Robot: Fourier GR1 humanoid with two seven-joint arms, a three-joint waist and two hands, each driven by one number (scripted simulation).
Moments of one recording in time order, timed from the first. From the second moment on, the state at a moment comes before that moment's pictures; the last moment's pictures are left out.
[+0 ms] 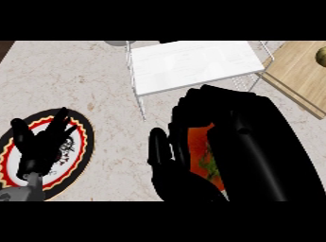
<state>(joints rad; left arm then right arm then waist) -0.05 0.27 0.00 -1.39 0.22 0.07 0.26 -0.75 -0.01 0.40 -2.14 0.67 0.33 1.03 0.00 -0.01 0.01</state>
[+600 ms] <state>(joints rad) -0.05 0.25 0.00 -1.39 0.21 0.07 0.24 -1.16 -0.07 0.02 -1.80 0.57 0.38 1.00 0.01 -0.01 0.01</state>
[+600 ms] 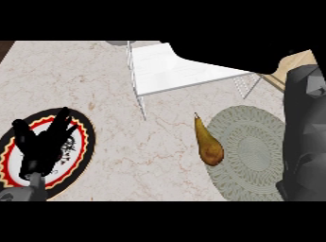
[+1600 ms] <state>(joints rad) -0.06 0.24 0.02 -1.39 0.20 0.05 0.26 -1.36 -0.23 -0.08 -1.17 0.59 0.35 0.64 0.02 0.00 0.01</state>
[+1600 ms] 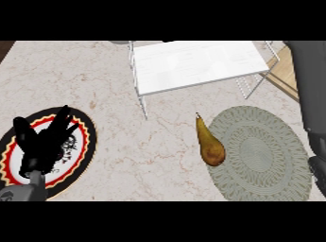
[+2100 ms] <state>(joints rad) -0.08 0.24 0.02 -1.38 0.19 0.03 0.27 -1.42 -0.24 -0.08 -0.90 0.66 0.20 0.44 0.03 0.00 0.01</state>
